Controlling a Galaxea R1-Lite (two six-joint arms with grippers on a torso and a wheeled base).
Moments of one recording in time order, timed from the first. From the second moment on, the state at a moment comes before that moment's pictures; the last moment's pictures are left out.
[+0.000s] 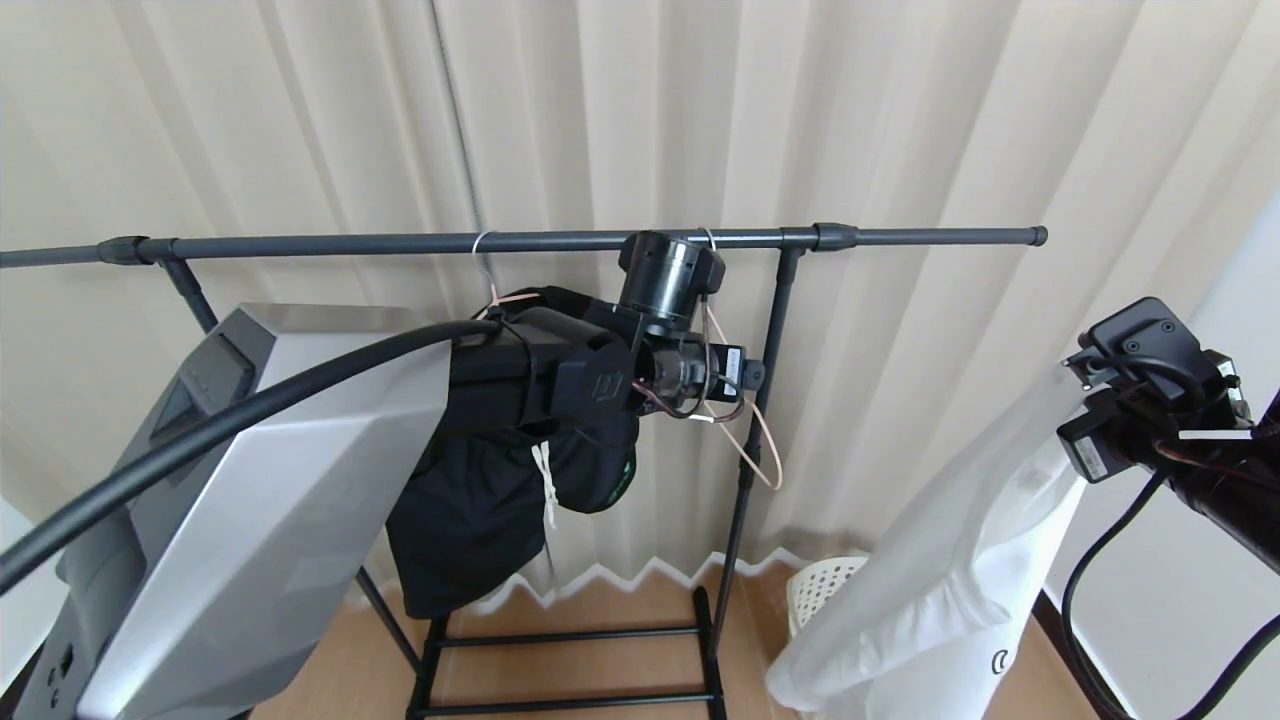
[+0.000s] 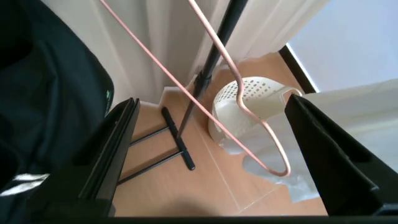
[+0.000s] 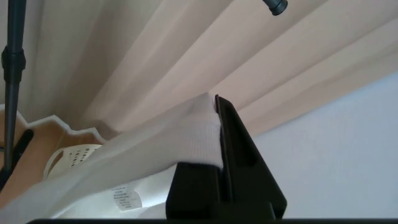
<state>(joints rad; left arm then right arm) -0.68 2.36 -2.00 0.10 0.12 -0.20 0.09 1.53 -0.50 -0.93 -0.19 -0.61</state>
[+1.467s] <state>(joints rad) -0.65 2.44 -2.00 0.08 0.34 -0.12 0.10 1.55 -0.49 -0.94 -0.19 -0.61</state>
